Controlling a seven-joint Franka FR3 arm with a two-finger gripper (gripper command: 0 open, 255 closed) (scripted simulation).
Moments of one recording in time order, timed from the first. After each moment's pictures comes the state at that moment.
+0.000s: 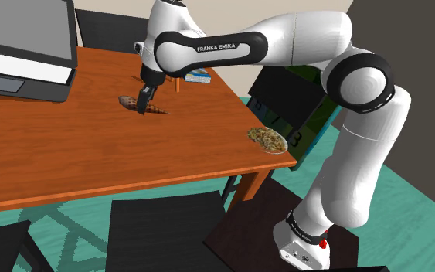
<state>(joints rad) 0.21 0.25 0.10 -1.69 -0.06 2.16 -0.31</state>
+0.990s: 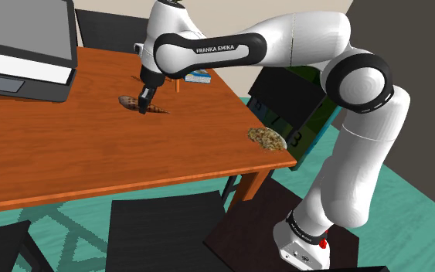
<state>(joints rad) 0.21 0.25 0.10 -1.69 -0.06 2.17 -0.31</state>
